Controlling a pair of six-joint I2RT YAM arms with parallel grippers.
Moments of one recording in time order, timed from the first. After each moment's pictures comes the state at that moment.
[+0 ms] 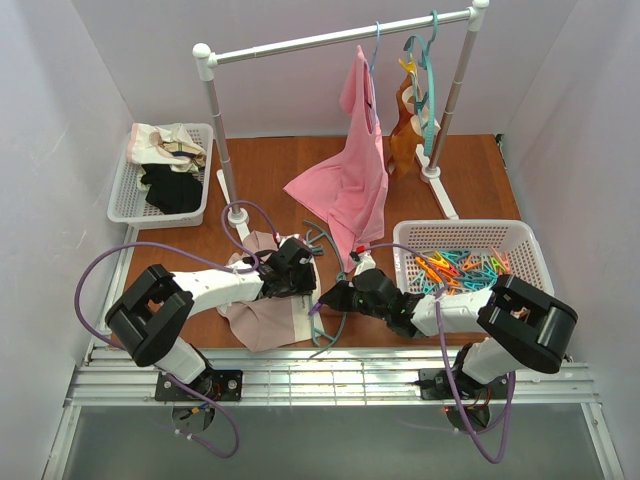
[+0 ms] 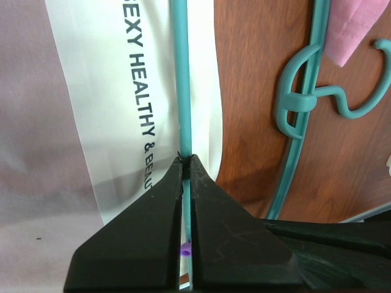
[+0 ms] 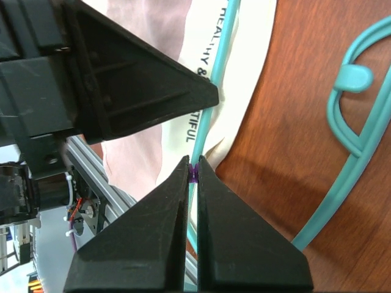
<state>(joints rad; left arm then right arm) -0.80 1.53 0.77 -0.24 -0.03 -0.87 1.02 1.46 0.43 0.52 -0.02 0.96</state>
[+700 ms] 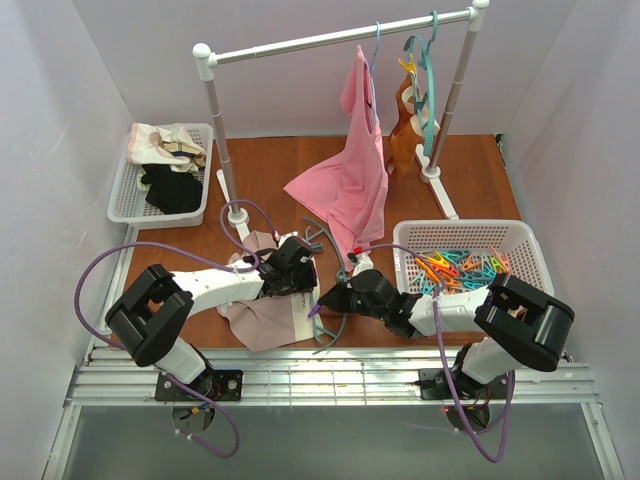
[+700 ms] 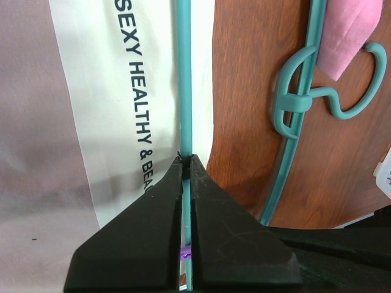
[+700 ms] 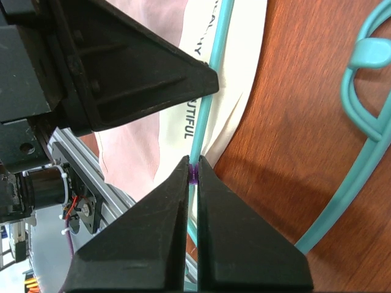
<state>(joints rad) -0.80 1.53 0.78 -0.24 -0.05 -0.91 1.03 1.47 0.44 0.51 -0.02 0.96</state>
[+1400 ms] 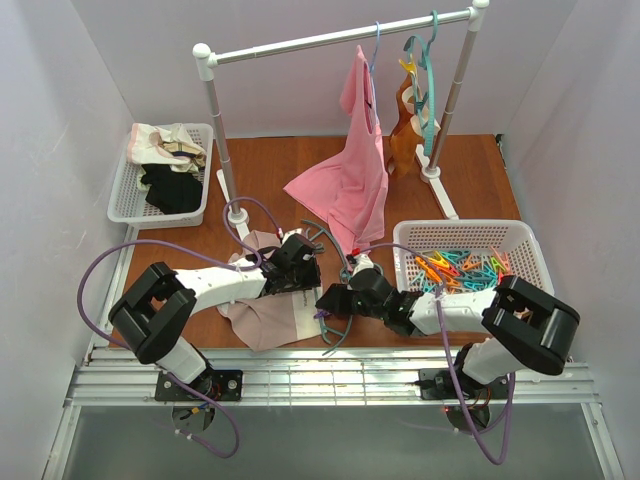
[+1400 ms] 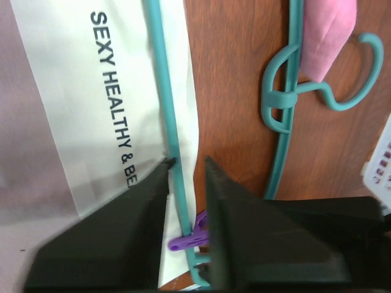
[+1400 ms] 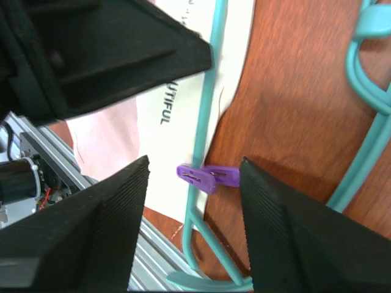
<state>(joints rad) -0.81 1.55 0.80 -0.21 -0.04 -0.90 1.04 1.45 0.47 0.36 -0.01 0.91</state>
